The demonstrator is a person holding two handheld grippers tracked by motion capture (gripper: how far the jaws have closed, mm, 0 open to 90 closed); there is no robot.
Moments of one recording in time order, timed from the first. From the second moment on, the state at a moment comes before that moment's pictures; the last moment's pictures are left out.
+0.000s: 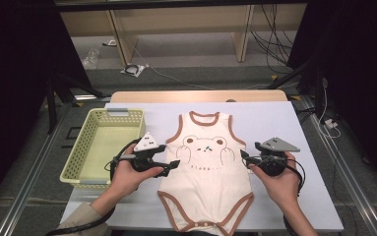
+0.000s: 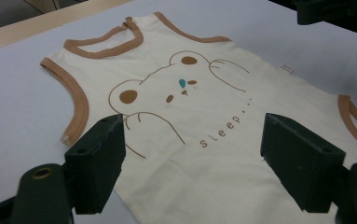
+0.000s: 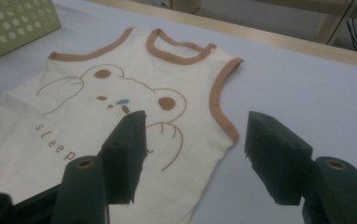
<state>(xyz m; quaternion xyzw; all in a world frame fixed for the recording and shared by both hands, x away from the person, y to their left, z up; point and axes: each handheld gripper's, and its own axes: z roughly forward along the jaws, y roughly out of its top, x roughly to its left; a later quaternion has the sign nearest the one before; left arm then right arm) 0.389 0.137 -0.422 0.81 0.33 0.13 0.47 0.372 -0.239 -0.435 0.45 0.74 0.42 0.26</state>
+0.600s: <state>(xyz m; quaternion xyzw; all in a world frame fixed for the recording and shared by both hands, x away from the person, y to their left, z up) 0.458 0.128 -0.415 0.80 0.37 0.15 0.44 0.421 -0.240 -0.421 0.46 0.74 0.41 0.27</state>
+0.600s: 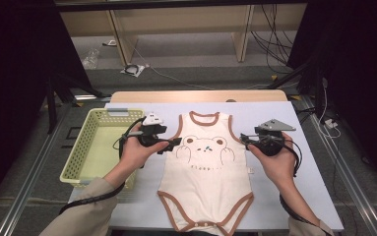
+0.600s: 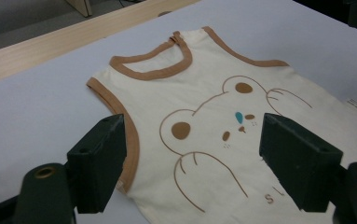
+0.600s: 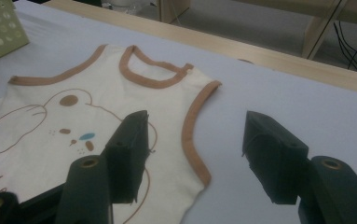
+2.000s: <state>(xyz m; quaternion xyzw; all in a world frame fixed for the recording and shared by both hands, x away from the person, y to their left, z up) 0.583 0.103 -0.453 0.79 0.46 0.16 0.37 0.559 -0.209 -0.450 0.52 0.75 0.34 0.22</state>
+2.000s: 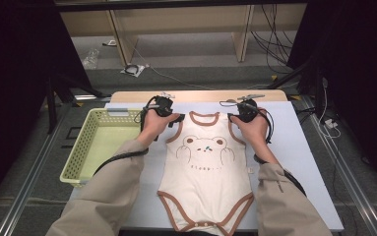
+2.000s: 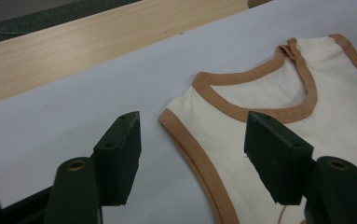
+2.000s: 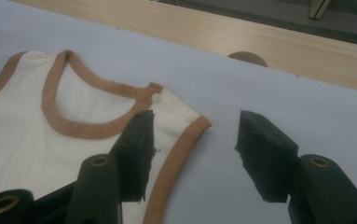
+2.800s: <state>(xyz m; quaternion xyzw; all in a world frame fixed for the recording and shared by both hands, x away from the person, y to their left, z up) 0.605 0.096 -0.475 0.79 0.47 0.16 0.35 0.589 -0.202 -0.470 0.54 0.75 0.31 0.21</state>
